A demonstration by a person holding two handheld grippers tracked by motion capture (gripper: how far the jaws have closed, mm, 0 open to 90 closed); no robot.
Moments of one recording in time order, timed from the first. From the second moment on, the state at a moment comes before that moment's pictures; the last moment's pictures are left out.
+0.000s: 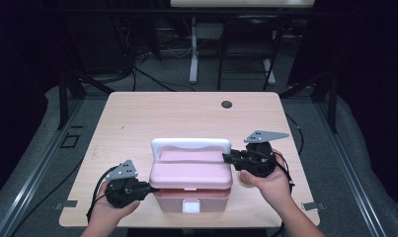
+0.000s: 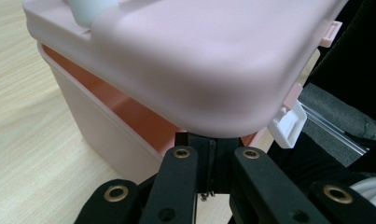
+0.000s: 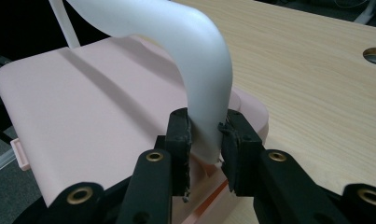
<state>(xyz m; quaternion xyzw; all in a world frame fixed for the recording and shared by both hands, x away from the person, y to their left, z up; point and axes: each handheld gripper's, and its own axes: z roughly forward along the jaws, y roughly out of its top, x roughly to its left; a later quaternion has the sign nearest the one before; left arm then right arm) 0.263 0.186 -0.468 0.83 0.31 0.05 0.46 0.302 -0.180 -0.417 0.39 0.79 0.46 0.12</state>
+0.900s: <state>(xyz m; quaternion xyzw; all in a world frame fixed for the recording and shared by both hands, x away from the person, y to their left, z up) 0.266 0.182 -0.456 0.82 0.31 0.05 0.47 0.280 -0.206 -0.411 0.40 0.77 0.48 0.14</state>
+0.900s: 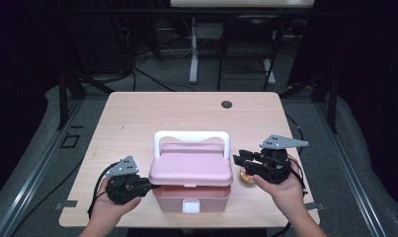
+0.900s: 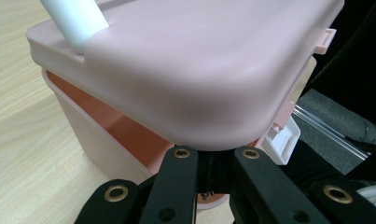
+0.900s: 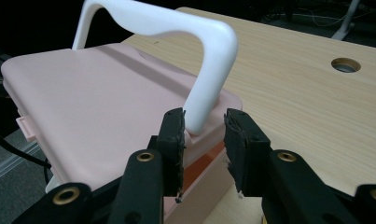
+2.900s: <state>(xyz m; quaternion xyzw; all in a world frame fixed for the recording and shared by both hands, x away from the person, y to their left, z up) 0.292 0.181 -0.412 0.81 0.32 0.07 0.49 0.252 -0.163 -0.480 0.34 0.83 0.42 0.12</state>
